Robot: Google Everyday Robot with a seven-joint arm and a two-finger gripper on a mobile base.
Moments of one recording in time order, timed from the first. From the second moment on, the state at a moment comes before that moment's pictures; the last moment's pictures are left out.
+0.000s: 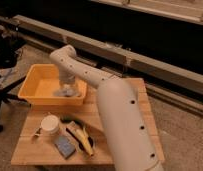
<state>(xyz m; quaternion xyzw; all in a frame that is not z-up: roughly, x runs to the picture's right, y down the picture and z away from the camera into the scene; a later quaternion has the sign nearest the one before) -0.197 -0.002 0.894 -0.24 -0.23 -0.55 0.77</state>
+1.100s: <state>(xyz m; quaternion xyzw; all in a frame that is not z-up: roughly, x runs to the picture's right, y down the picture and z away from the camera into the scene) -0.225 0.037 0.950 -0.25 -0.23 -0.57 0.75</state>
